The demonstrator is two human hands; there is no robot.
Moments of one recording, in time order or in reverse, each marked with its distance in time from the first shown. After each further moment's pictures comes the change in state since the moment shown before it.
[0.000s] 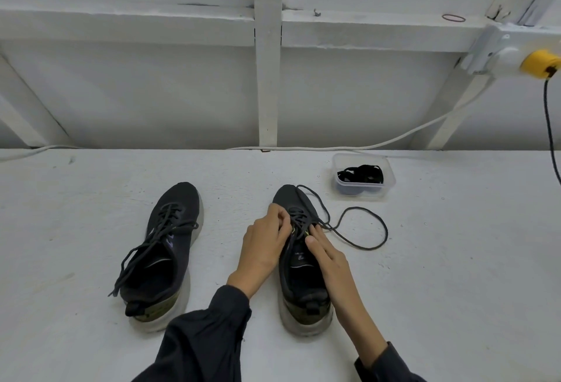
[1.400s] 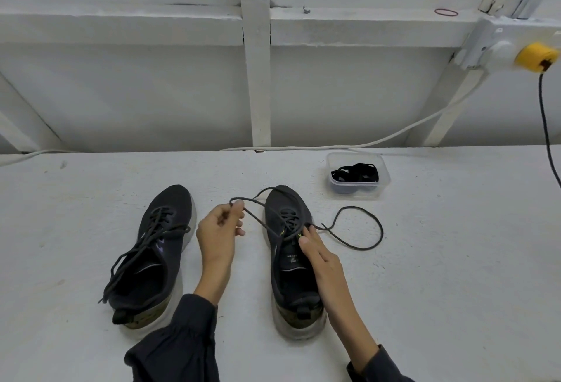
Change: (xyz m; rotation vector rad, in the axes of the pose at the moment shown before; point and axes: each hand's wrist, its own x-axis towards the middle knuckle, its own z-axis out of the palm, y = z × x) left_hand 0.004 -0.018 -0.027 -0.708 0.400 -0.364; right_hand 0.003 0.008 -0.001 0.044 0.002 0.001
